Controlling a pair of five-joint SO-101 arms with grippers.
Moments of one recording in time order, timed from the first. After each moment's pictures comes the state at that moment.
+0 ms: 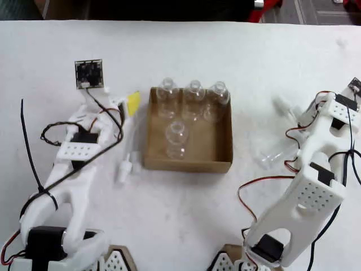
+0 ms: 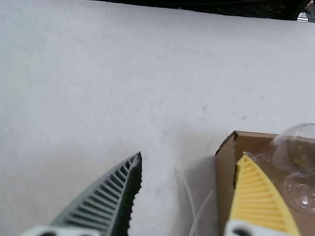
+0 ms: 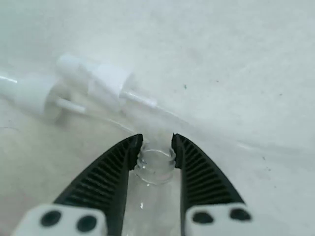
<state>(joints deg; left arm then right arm) -3.4 -16.8 51.0 11.2 9.6 28.0 33.2 -15.9 66.2 -13.3</state>
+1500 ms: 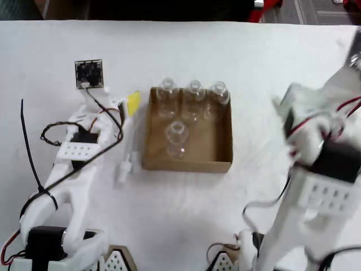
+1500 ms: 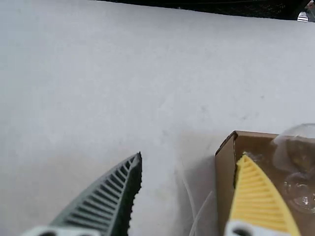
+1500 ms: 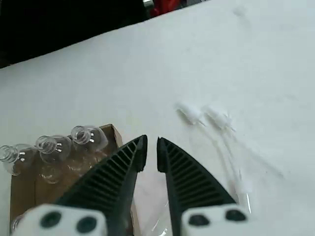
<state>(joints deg) -3.4 -16.8 51.0 11.2 9.6 10.6 -40.1 4.0 77.4 -5.1</state>
